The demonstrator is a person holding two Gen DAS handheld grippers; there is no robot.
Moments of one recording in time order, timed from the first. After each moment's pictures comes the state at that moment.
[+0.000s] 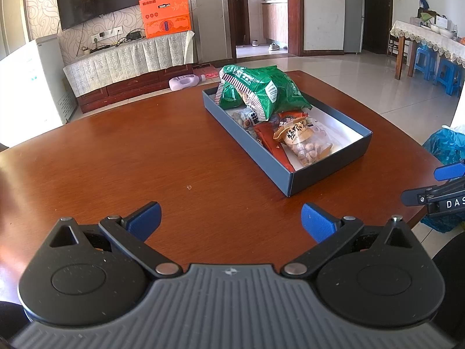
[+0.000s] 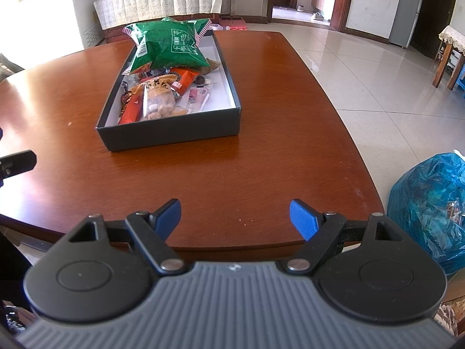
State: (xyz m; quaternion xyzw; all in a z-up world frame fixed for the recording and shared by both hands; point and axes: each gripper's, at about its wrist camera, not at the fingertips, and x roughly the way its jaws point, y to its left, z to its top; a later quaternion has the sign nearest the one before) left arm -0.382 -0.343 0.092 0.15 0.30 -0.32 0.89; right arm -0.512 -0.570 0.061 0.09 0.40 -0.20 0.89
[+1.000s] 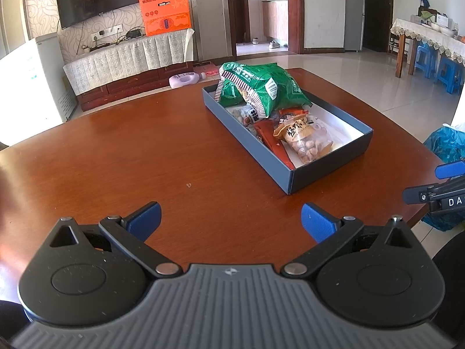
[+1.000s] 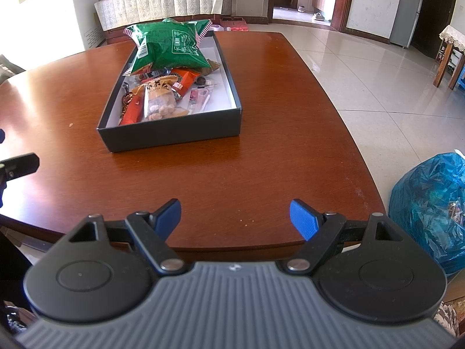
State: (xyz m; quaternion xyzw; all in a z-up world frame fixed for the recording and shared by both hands) left arm -0.381 -0.343 0.088 0.15 0.30 -0.32 0.89; right arm -0.512 -0.570 0.061 0.09 0.40 -0.20 0.89
